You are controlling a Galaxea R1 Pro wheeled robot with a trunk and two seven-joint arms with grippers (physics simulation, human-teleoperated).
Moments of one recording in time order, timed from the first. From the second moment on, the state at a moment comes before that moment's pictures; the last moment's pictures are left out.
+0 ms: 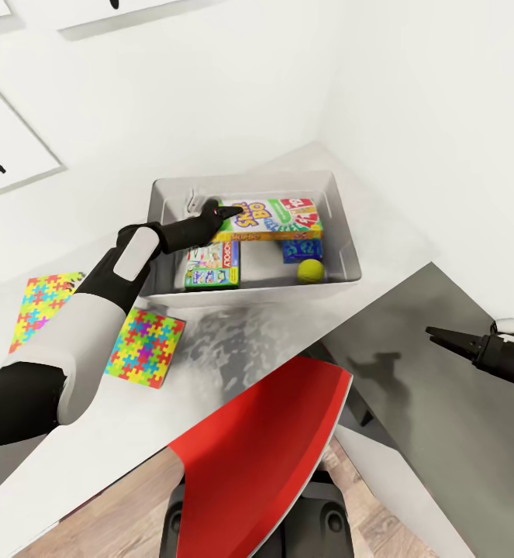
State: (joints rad) left arm -1.39 0.01 -0.19 -0.70 0.95 0.68 -0.30; right arm -0.38 -0.64 -0.33 -1.62 -1.12 1.04 0.58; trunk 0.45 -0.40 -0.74
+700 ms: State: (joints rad) left arm -1.39 0.01 -0.19 -0.71 0.96 0.72 -0.30; right arm -0.37 -0.63 -0.33 -1.62 -1.12 1.04 0.58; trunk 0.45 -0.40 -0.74
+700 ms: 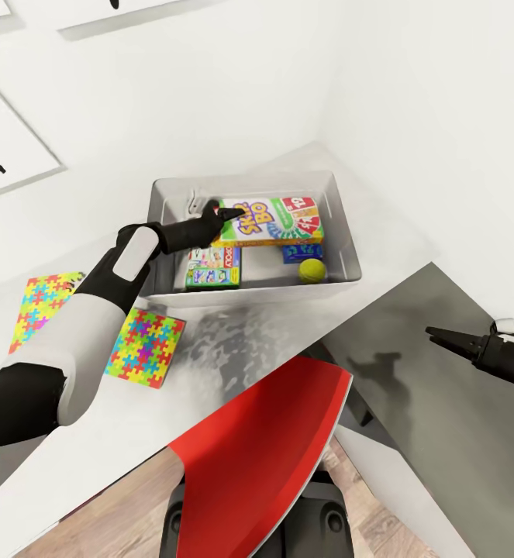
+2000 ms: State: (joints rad) left arm -1.37 0.04 -0.13 -0.76 1.12 1.01 -0.28; right arm -0.37 -0.63 -0.33 -1.62 -1.12 1.04 0.58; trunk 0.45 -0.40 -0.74
